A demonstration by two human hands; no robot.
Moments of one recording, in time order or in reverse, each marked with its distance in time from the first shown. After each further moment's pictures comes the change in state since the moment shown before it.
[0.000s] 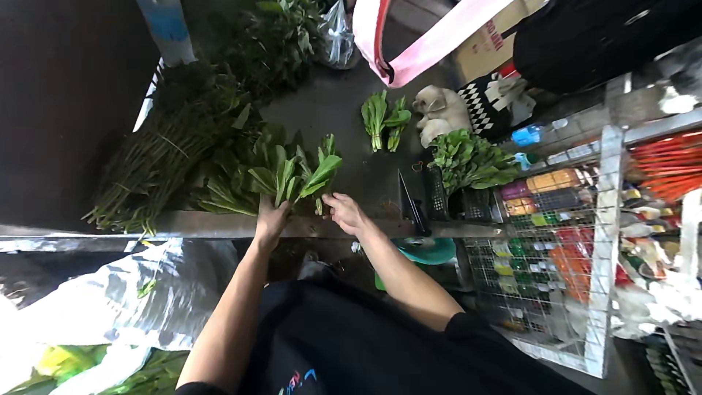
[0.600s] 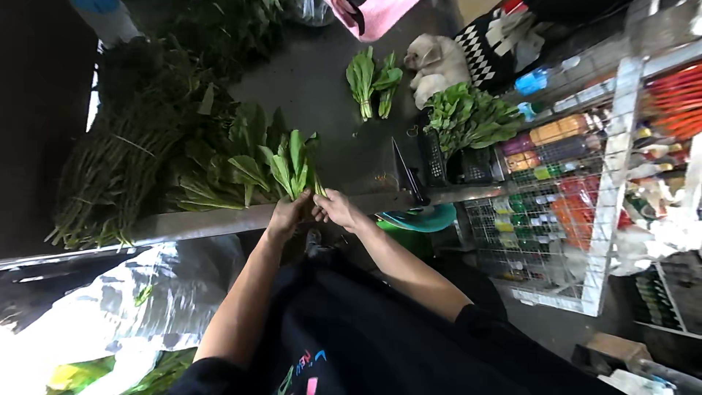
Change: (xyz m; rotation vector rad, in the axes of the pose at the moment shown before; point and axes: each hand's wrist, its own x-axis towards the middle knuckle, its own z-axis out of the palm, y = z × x) left_hand 0.007 -0.029 0.047 -0.040 -0.258 -0.198; right_hand -0.028 0.015 -0.004 -0.391 -0.010 0.123
